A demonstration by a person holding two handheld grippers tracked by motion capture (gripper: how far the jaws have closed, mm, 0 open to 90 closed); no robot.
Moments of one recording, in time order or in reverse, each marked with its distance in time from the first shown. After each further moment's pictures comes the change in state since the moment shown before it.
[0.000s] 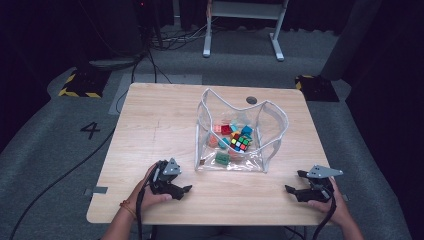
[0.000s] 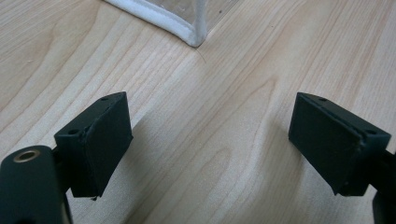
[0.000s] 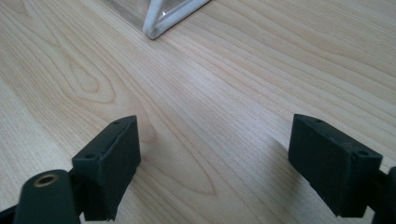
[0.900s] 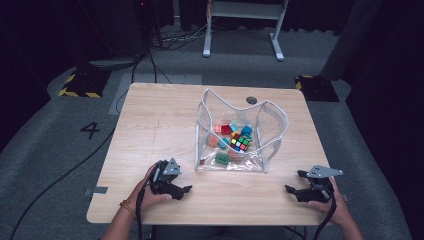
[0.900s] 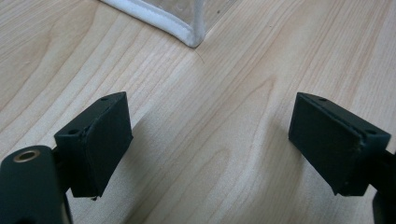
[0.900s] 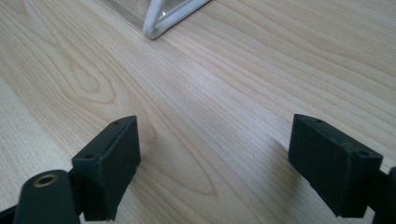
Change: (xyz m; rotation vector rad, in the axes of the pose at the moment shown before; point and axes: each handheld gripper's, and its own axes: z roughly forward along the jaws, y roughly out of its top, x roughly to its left) left arm 0.000 0.000 0.000 0.003 -0.010 0.005; right arm 0.000 0.000 0.000 0.001 0.001 -0.001
